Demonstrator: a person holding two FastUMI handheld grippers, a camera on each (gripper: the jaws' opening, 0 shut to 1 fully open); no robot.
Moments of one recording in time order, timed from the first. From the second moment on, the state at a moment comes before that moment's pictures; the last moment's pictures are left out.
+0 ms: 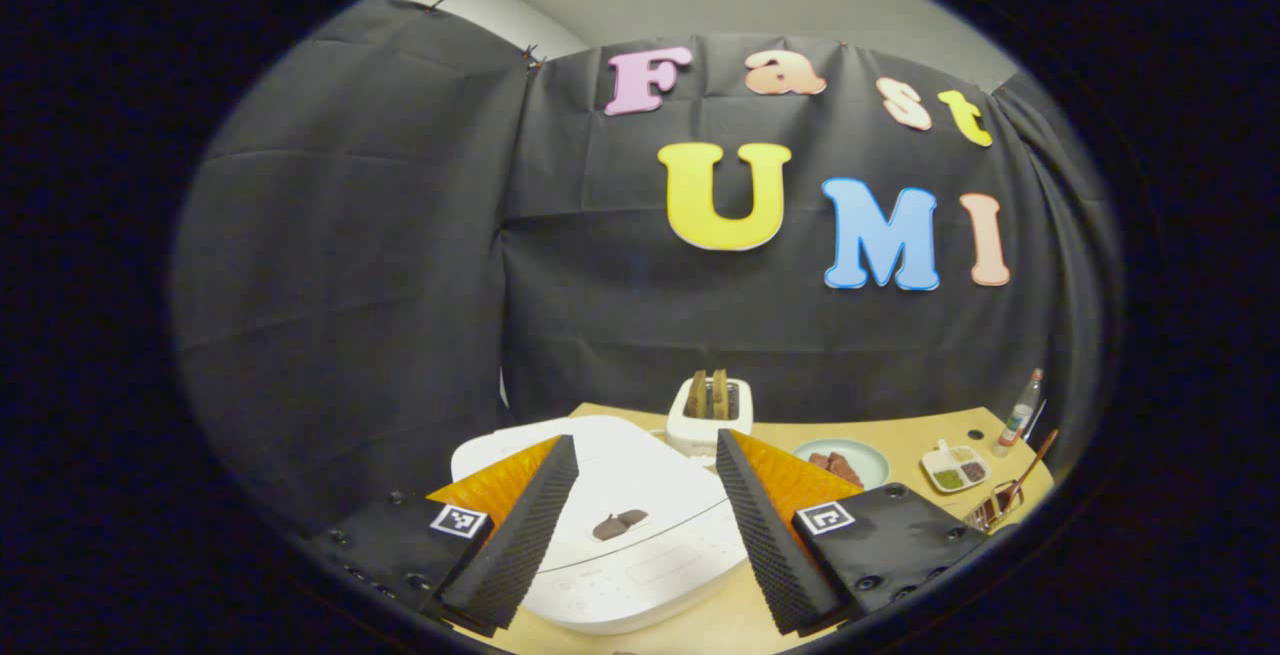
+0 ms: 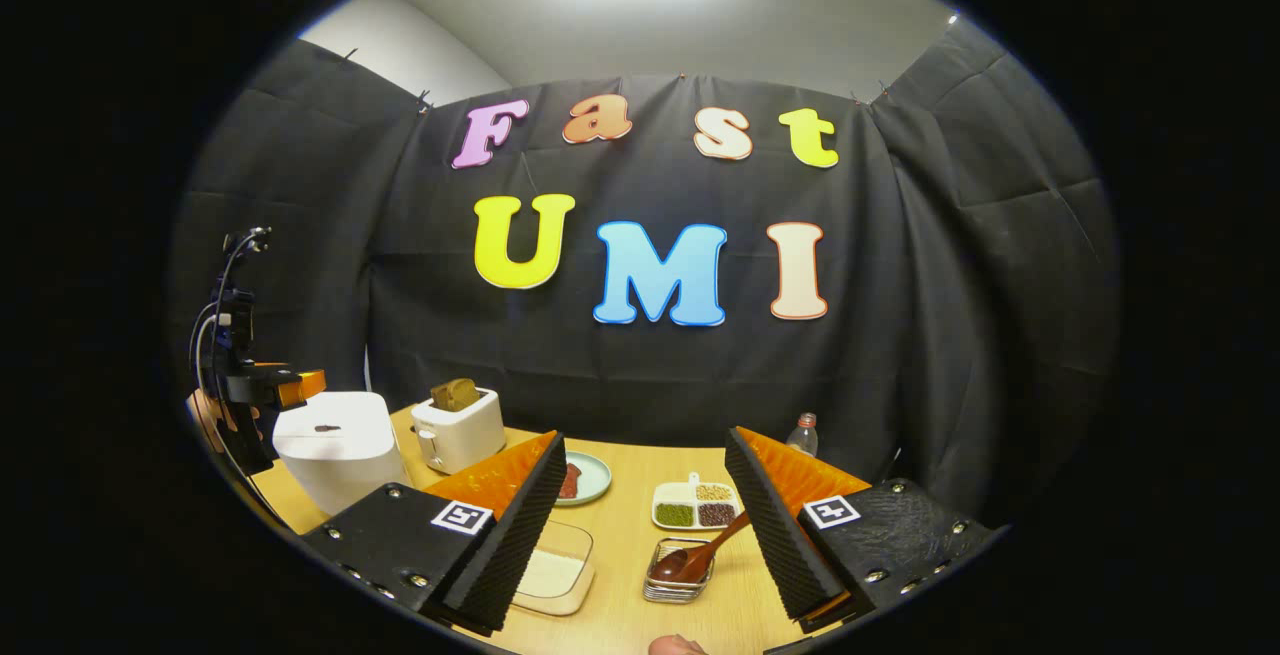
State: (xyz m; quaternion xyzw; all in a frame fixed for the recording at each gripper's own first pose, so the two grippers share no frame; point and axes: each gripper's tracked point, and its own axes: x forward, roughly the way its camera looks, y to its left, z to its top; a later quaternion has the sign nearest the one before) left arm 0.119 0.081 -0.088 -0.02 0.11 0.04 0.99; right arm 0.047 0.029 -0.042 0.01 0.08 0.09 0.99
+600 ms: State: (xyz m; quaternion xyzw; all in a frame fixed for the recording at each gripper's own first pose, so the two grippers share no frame) left arm 0.025 0.057 -0.009 -0.03 0.01 0.02 1.00; right arm 0.041 0.039 -0.011 0.01 0.04 0.09 0.99
